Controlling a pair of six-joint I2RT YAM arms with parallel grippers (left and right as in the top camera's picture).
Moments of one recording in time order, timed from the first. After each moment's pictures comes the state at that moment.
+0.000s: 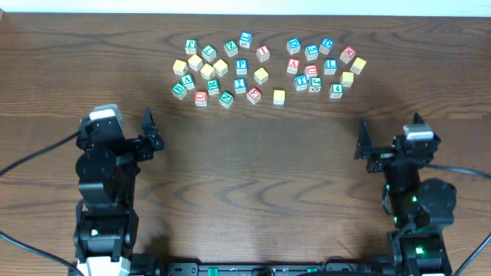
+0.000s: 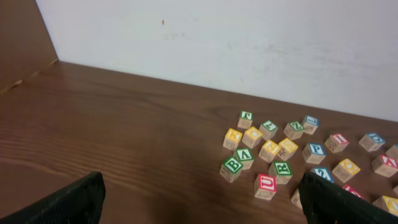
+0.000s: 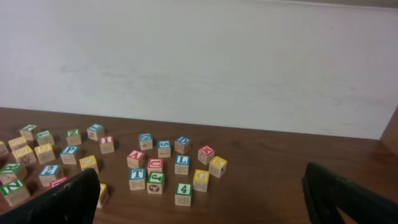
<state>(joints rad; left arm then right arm) 0.02 0.71 0.57 -0.12 -0.08 -0.15 0.05 0.56 0.41 0.12 -0.01 -0.06</state>
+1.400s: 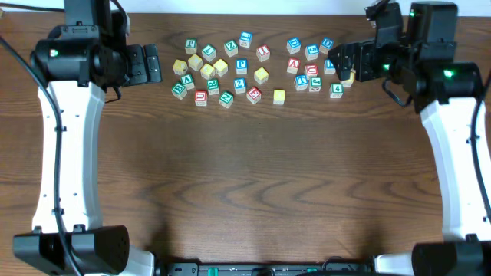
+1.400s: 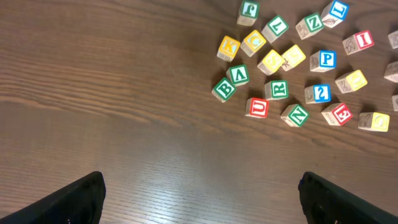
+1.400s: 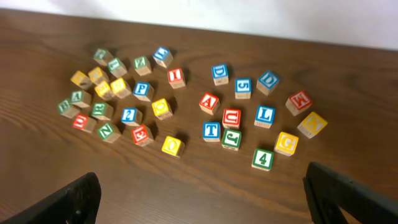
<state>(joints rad) 0.02 1.67 1.87 -1.24 0.01 -0.11 0.05 1.59 1.65 -0.82 -0.33 -0.04</state>
